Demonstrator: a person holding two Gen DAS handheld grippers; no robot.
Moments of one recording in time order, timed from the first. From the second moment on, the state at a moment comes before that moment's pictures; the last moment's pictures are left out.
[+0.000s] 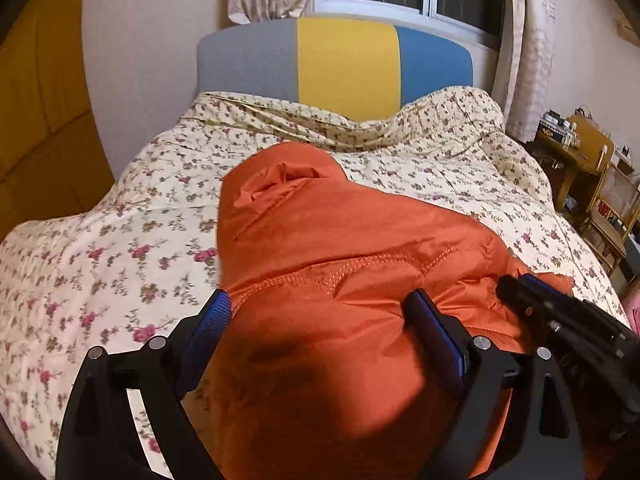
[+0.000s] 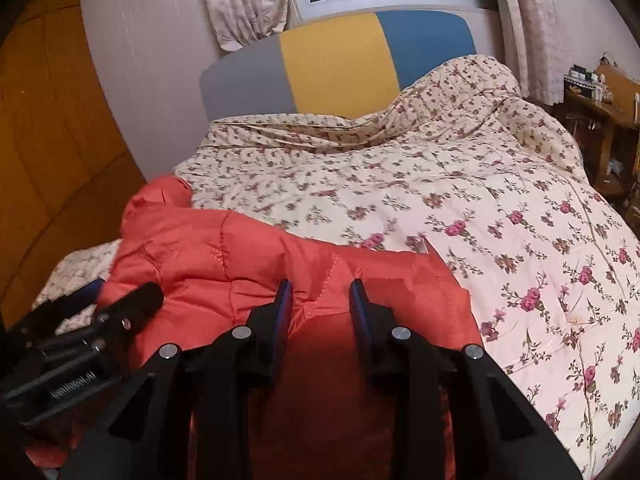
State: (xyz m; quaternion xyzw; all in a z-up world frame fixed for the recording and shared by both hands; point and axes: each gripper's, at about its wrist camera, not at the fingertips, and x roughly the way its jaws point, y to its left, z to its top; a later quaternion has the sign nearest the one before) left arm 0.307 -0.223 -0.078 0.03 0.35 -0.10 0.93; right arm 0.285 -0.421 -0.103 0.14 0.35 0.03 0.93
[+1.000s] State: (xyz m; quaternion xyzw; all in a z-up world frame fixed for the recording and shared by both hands) left arm 0.334 -0.238 -0.128 0.05 0.36 -0.08 0.93; right arm 0.308 -0.431 -0.145 0.20 0.36 0.04 0.91
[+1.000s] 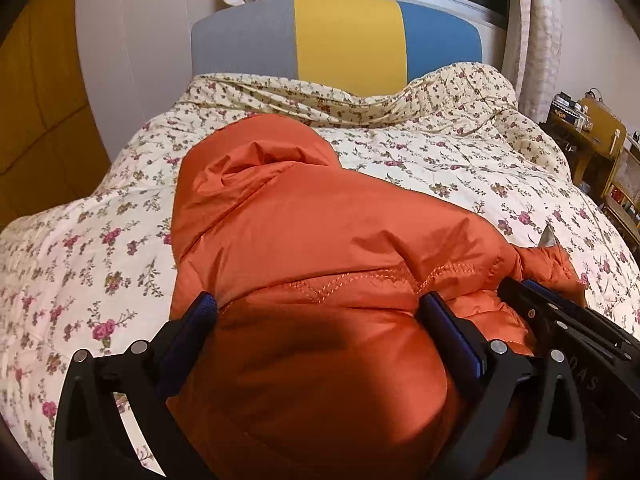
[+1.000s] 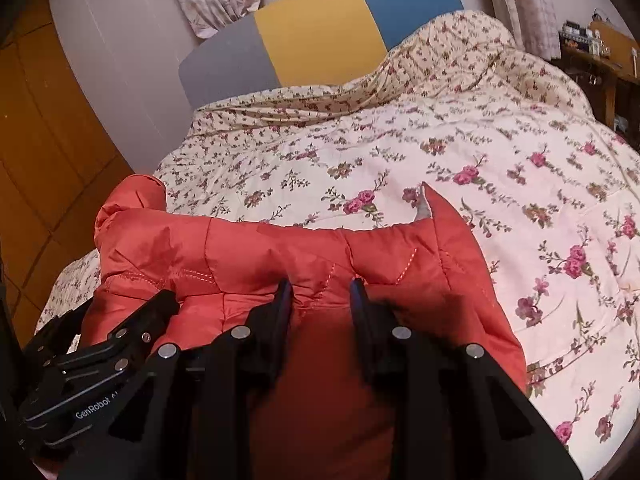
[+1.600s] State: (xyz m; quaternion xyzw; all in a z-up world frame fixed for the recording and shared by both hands) left arm 0.208 -0.244 -0.132 0.10 0.25 -0.15 0.95; right arm 0.208 -0.471 -0.154 0.28 0.33 -0.05 0.90
